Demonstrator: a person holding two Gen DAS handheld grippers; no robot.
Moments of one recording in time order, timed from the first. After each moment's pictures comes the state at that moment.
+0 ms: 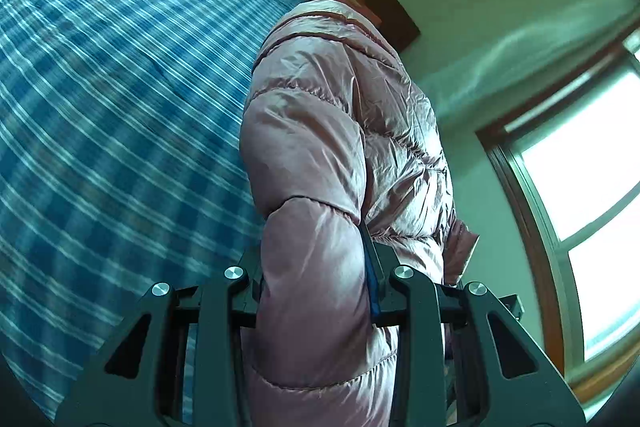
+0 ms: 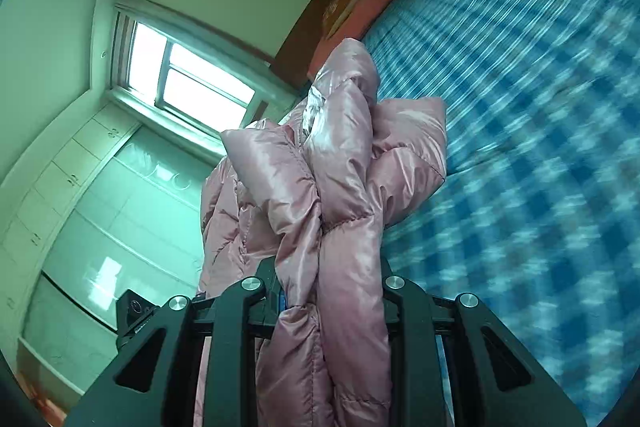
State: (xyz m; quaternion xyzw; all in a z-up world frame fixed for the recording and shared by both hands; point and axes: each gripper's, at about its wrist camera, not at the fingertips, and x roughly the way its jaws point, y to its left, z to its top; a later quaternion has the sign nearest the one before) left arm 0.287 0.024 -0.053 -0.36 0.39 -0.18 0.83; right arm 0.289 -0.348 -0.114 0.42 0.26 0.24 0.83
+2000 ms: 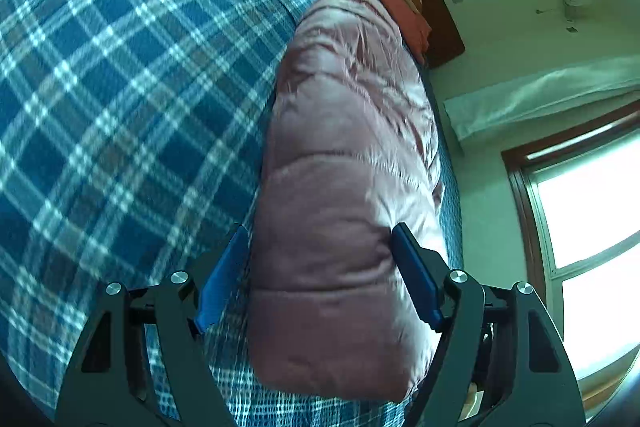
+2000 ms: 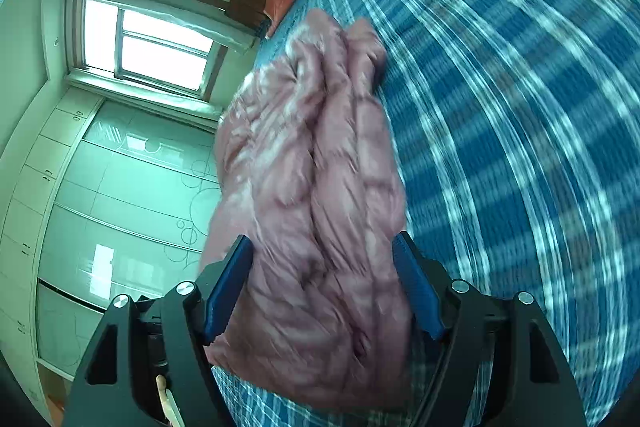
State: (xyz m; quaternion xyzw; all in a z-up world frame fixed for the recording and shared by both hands) left arm 0.219 0.084 -0.119 -0.42 0.44 -0.13 0.79; right arm 0.249 -0.316 -0.148 0.43 0.39 0.21 0.79
